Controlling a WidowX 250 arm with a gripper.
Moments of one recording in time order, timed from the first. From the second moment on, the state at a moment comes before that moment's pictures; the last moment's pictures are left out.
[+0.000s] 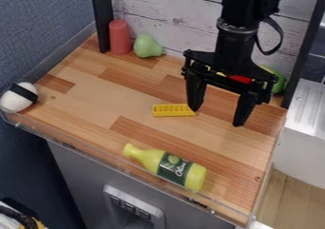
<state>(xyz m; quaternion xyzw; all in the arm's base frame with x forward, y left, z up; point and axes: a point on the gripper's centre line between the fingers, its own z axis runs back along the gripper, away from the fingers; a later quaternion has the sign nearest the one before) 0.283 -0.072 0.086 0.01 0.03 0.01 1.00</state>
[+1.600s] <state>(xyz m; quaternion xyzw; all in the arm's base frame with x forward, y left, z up) 0.350 0.031 0.061 0.00 0.05 0.34 0.94</state>
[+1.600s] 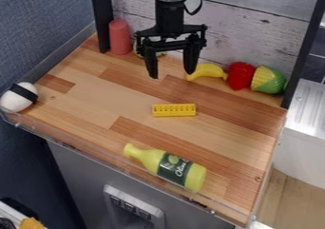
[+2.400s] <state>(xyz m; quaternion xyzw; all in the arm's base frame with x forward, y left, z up) 0.365 0.016 0.017 0.00 0.05 0.33 0.94</state>
